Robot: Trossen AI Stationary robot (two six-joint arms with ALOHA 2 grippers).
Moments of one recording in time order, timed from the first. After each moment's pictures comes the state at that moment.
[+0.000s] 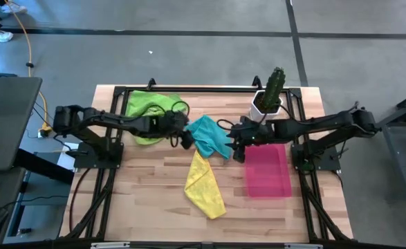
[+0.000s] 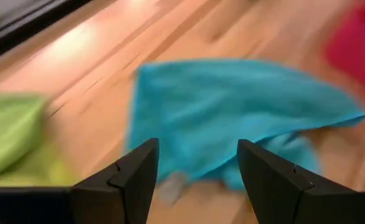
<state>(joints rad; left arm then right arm) 0.24 1.50 0.81 -0.09 -0.32 -0.41 0.03 1.31 0.93 -0.37 0.16 0.16</state>
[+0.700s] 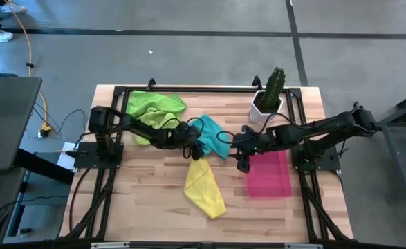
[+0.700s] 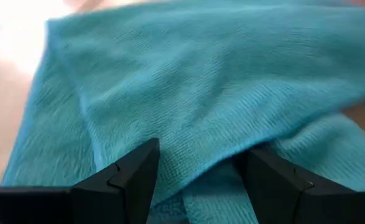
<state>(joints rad) 0.21 1.88 0.81 0.22 -0.36 -0.33 0.14 1.31 0.93 -0.44 0.15 0.27</state>
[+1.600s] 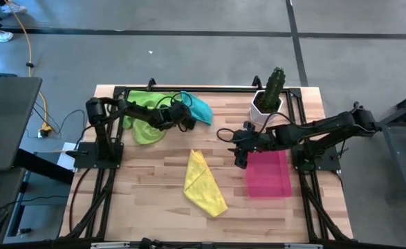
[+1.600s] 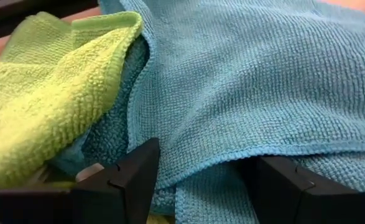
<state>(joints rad) 0.51 1.85 0.83 0.03 -0.48 -0.58 0.14 1.31 0.93 -0.43 0.29 0.27</state>
